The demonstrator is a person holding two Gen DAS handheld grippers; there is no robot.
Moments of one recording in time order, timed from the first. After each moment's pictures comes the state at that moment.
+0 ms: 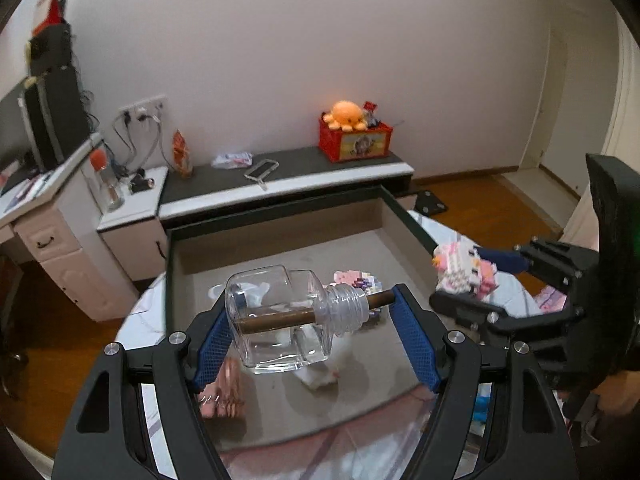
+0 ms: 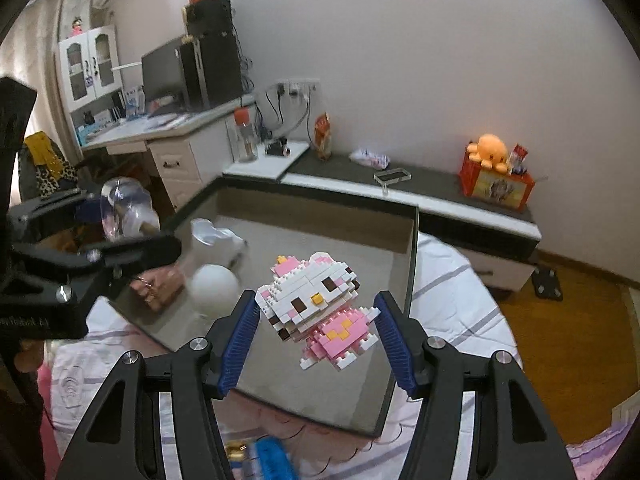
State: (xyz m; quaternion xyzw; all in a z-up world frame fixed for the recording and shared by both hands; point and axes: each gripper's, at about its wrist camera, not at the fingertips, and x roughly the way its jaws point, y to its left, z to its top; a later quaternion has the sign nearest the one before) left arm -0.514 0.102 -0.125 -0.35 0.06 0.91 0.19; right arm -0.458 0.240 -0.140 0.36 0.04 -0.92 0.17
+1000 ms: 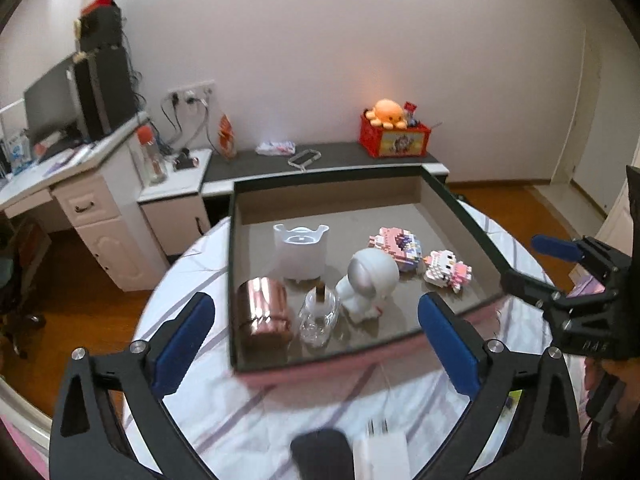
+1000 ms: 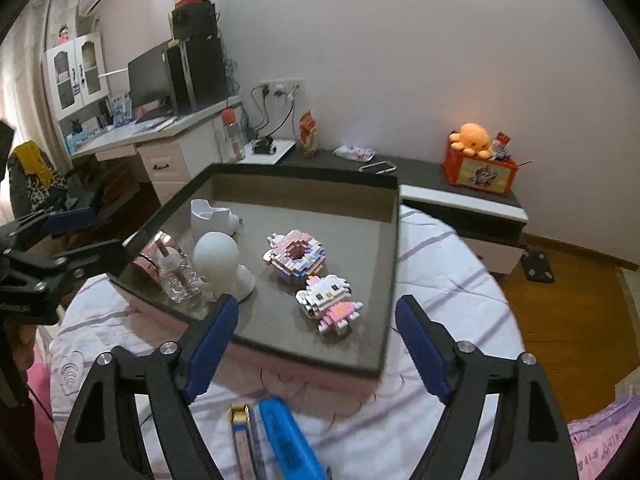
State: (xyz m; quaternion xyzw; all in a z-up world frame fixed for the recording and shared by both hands) left arm -0.445 0.053 -0.127 -0.35 0.04 0.93 0.11; right arm -0.406 0.253 -0.134 0.35 0.03 -0.93 0.14
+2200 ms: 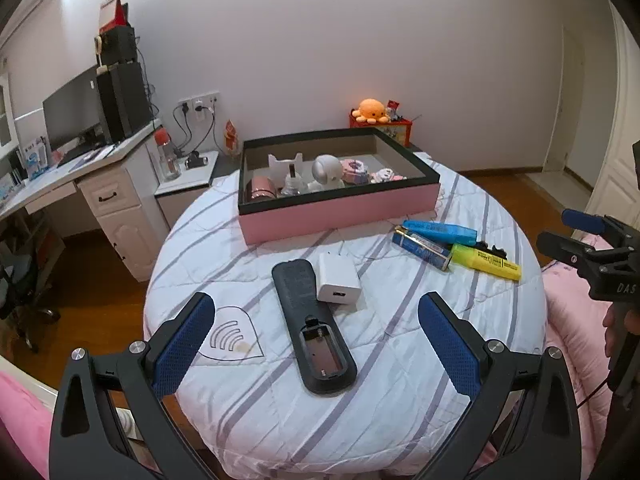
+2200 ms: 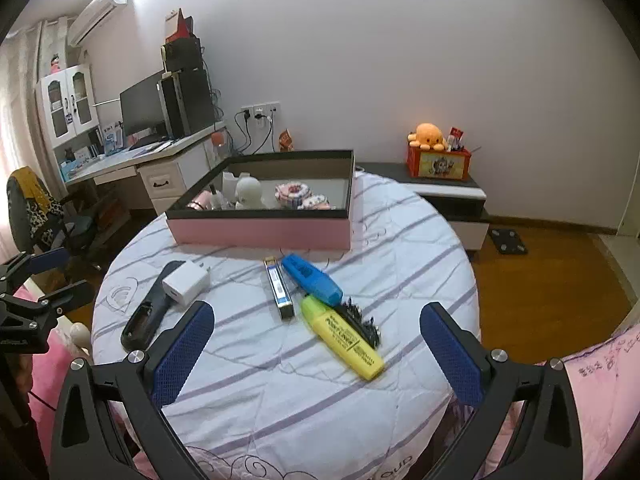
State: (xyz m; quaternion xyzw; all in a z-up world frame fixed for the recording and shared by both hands) left arm -0.261 0.046 -0.145 -0.33 0.06 0.94 0.12; right arm -0.230 0.287 -0.140 0.32 -0.01 -0.94 0.09
